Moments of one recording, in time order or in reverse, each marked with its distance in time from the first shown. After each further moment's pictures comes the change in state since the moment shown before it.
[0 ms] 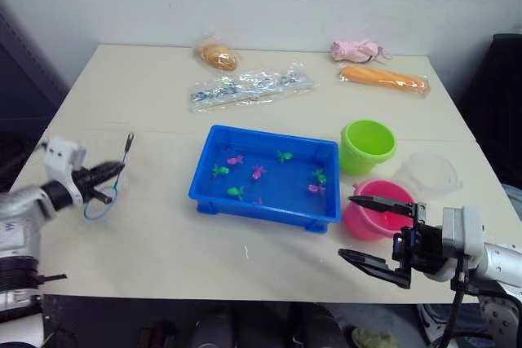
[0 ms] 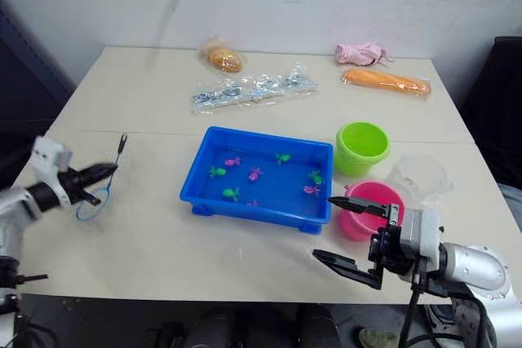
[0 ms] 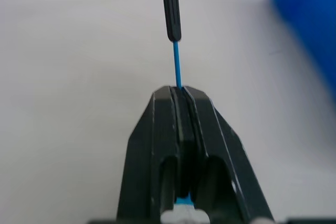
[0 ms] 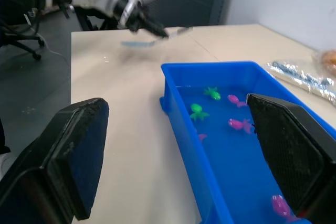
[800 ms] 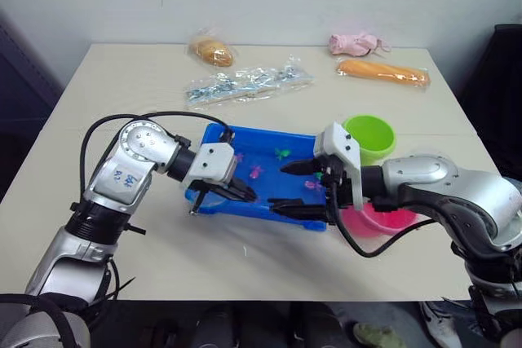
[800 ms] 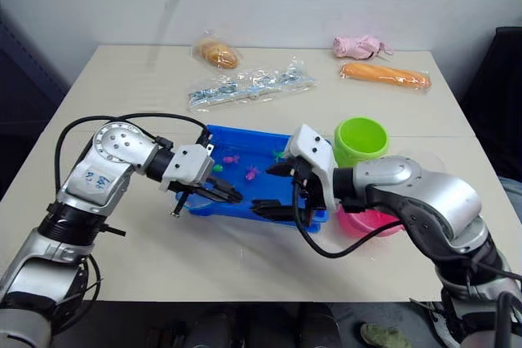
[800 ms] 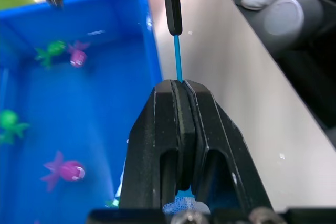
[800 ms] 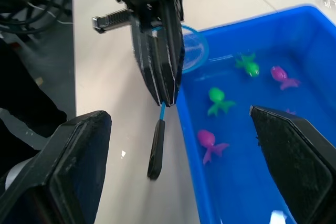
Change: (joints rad) left arm -0.388 -0.231 -0.615 -0.358 0.164 -0.097 -0.440; right arm -0.826 -0.033 0.403 0.021 0.121 0.959 -0.424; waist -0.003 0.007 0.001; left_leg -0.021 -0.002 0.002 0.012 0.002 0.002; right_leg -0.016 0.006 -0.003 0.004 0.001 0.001
